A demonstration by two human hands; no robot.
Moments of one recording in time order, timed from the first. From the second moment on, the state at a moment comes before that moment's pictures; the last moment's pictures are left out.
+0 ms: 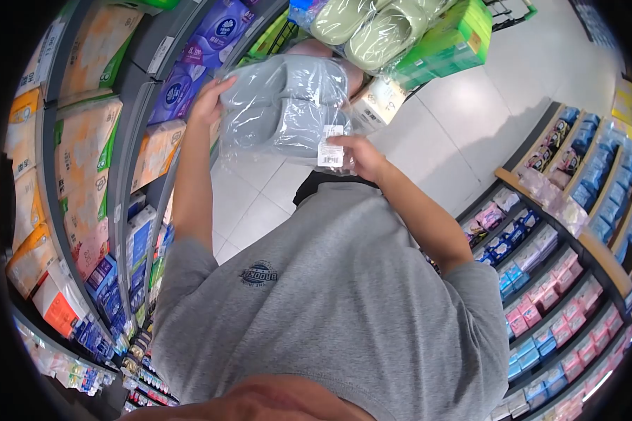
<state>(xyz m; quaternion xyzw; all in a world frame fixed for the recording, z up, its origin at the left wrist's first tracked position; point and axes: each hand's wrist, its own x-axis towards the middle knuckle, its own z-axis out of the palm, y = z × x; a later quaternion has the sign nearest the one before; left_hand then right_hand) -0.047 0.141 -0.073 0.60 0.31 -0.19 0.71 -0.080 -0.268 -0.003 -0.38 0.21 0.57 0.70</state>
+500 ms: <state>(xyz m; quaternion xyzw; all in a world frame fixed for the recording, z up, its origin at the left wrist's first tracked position) -0.127 -0.151 0.116 0.24 0.30 0.24 0.89 0.007 -0.392 0.108 -0.26 -0.19 0.43 0.85</state>
